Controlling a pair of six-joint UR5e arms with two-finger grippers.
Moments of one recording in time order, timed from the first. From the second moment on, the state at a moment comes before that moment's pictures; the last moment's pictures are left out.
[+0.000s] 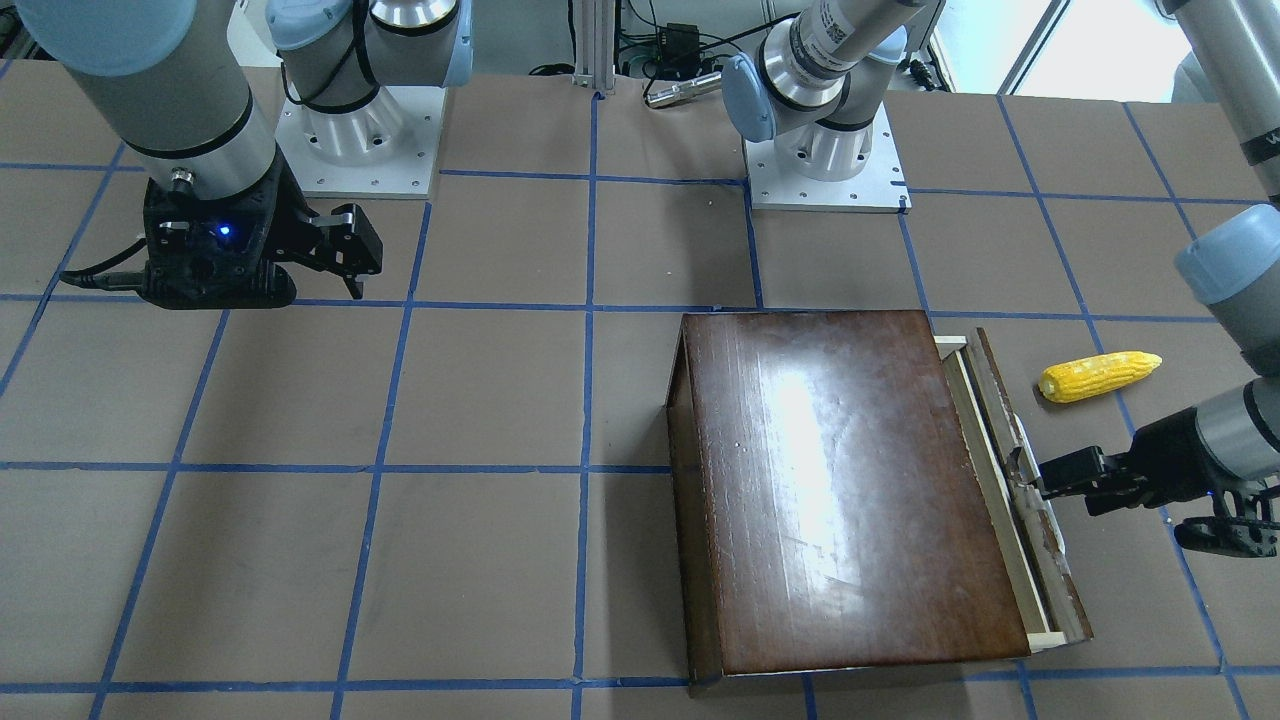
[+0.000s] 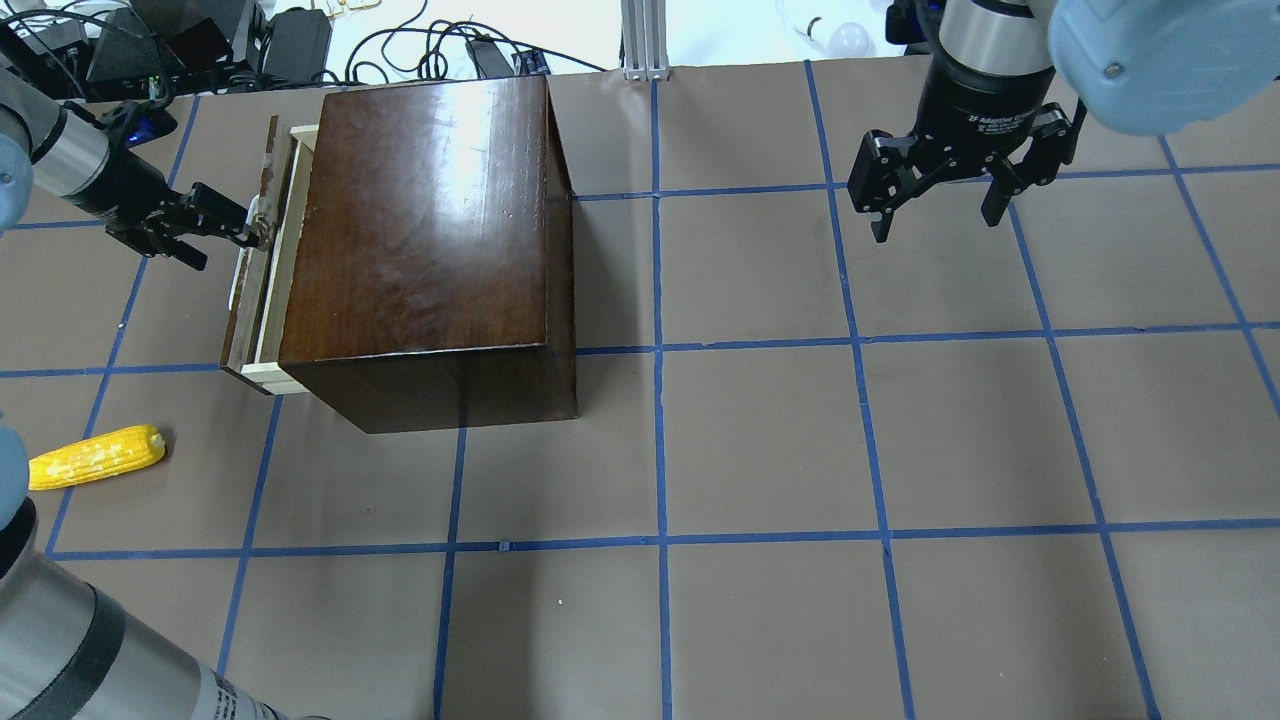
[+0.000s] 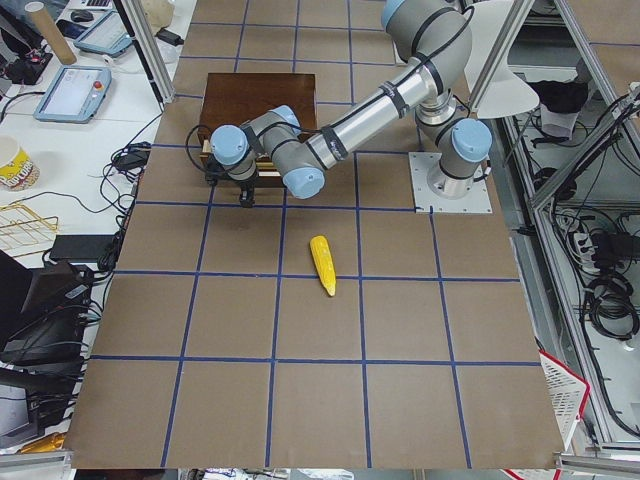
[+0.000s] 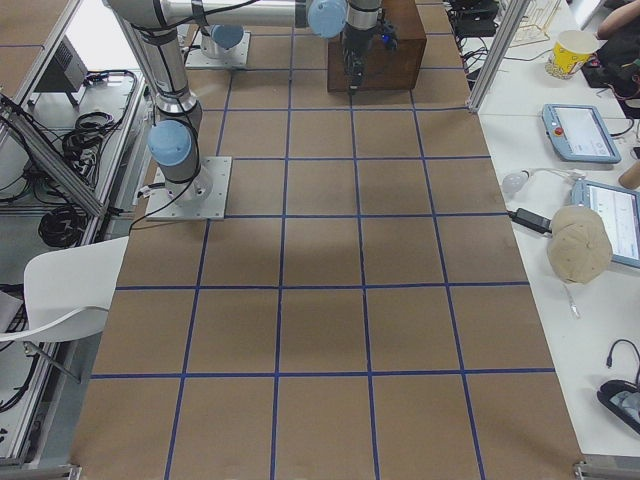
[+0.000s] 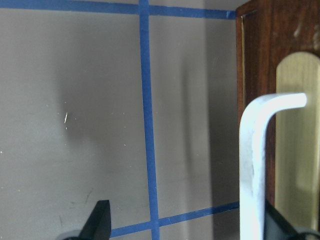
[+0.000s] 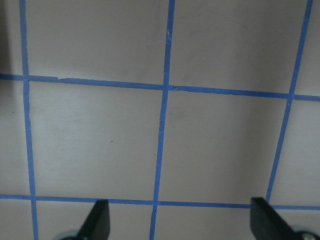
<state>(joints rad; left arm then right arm) -1.05 -2.05 -1.49 -1.33 1.30 0.56 1.60 -1.46 1.49 -1.51 -1.62 -0.05</state>
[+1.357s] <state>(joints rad) -0.97 -1.99 -1.48 -1.37 1.33 0.61 1.60 -1.46 1.49 -1.51 -1.62 -0.05</state>
